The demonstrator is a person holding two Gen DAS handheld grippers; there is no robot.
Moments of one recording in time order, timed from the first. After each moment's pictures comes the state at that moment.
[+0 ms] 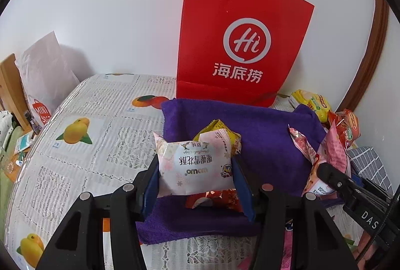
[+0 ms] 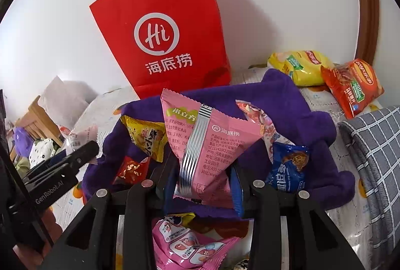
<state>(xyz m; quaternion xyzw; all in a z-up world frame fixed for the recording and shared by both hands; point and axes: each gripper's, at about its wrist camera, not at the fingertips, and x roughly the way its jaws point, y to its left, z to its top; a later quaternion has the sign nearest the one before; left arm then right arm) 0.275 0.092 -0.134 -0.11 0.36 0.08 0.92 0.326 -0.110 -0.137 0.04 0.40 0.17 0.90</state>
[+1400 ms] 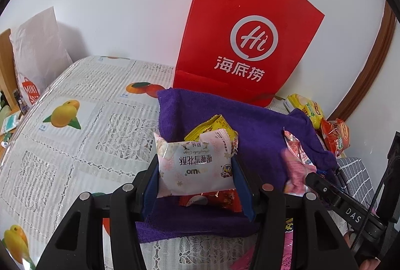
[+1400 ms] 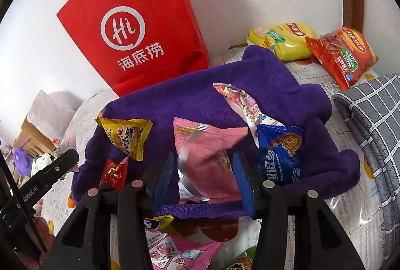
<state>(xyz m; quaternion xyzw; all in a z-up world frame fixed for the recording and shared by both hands) 0.281 0.109 -0.146 -0.17 0.38 0.06 0.91 0.343 -0.131 -0.164 0.09 0.44 0.13 0.88</state>
